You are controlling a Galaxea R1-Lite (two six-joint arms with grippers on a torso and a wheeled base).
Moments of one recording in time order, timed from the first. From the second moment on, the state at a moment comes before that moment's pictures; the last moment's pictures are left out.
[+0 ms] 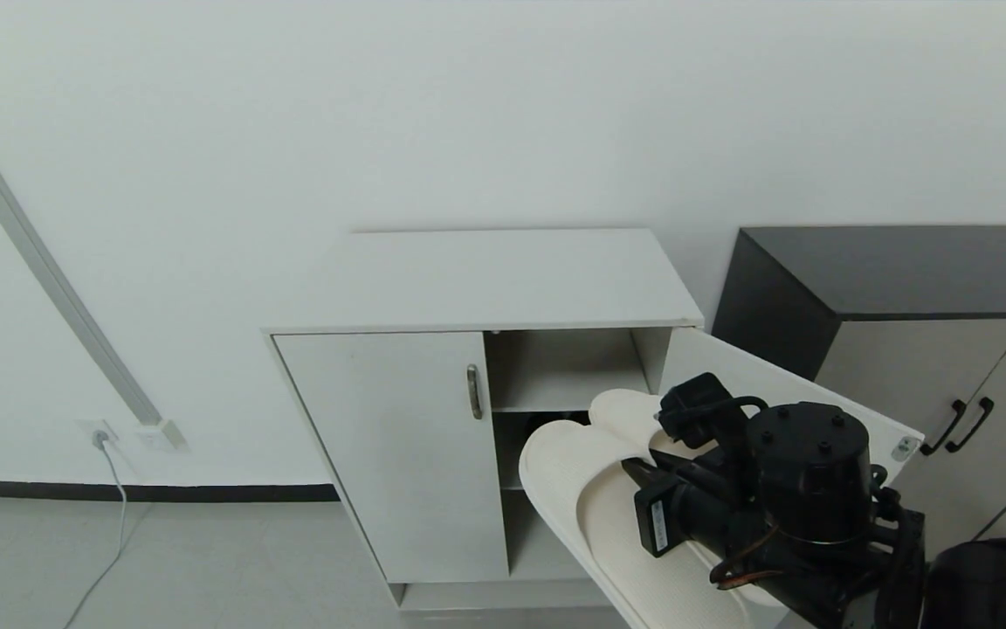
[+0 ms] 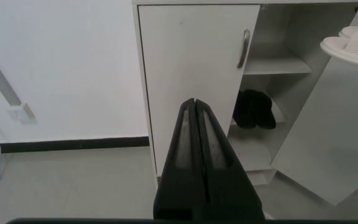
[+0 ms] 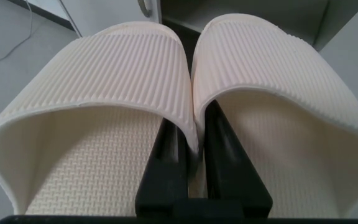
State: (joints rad) left arm 0.00 0.00 0.00 0.00 -0.01 0.00; right arm 0.84 1.80 -0.60 -0.91 -0.31 0.08
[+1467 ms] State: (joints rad) left arm 0.00 0.00 0.00 0.00 -0.01 0.00; right arm 0.84 1.82 -0.57 -0.97 -0.31 0.08
